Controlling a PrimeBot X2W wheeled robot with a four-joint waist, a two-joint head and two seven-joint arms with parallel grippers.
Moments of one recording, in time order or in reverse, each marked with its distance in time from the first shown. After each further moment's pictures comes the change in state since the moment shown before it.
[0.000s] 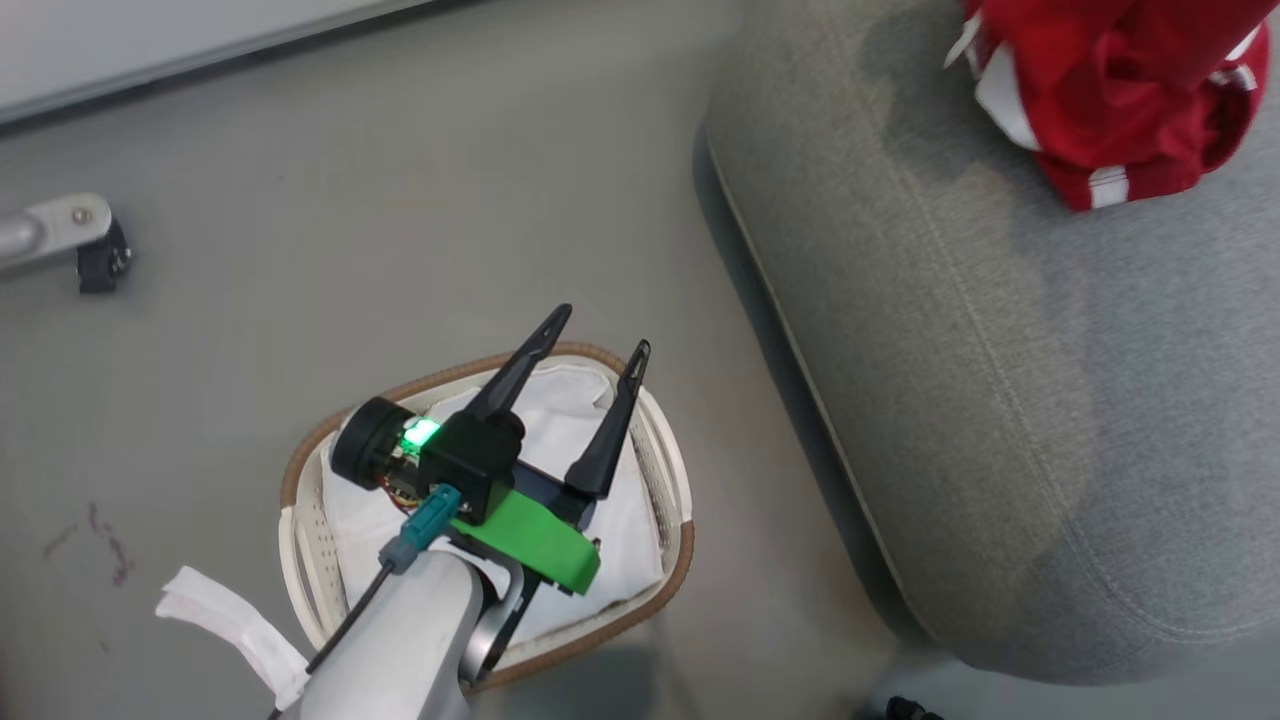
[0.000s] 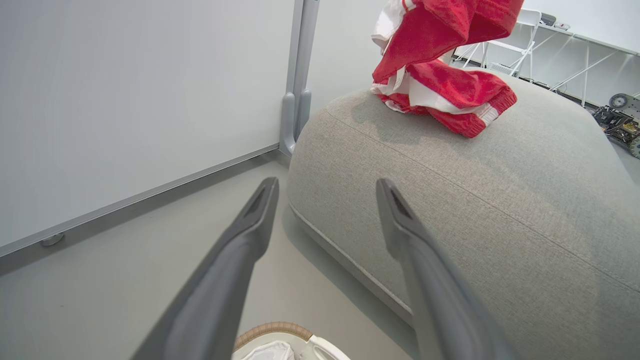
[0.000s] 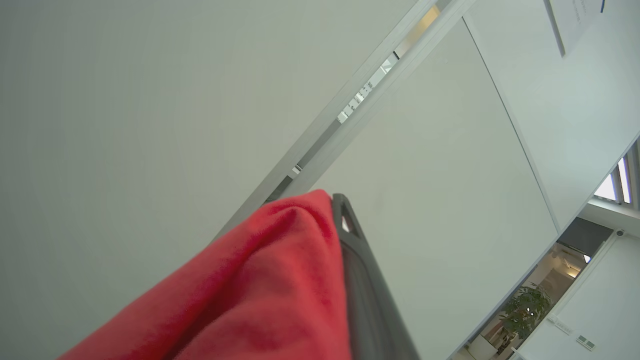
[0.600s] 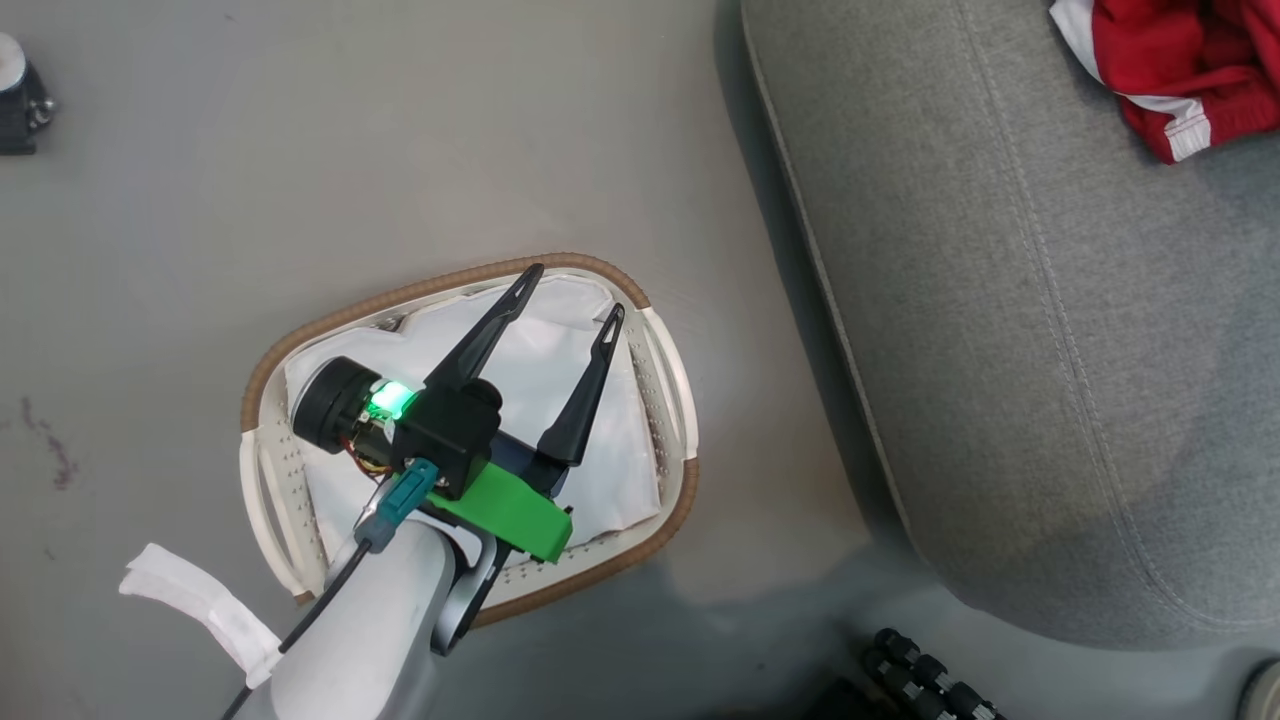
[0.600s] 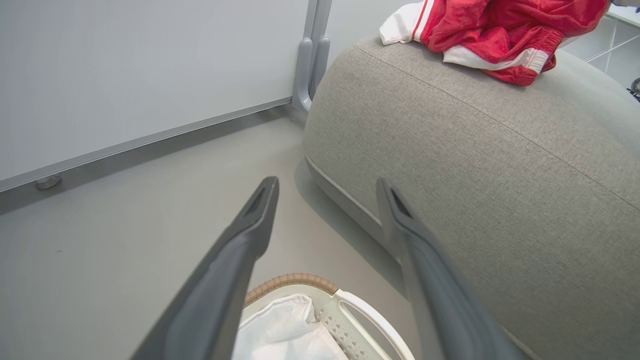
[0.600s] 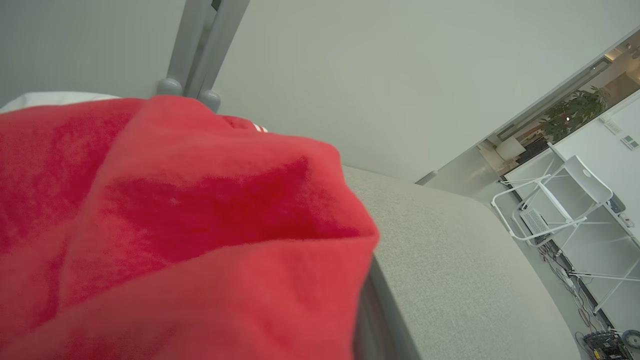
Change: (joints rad) left arm -0.050 0.043 0.010 -0.017 0.042 0.000 0.000; right arm 0.353 0.019 -0.268 0.286 0.006 0.000 -0.033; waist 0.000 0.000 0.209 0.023
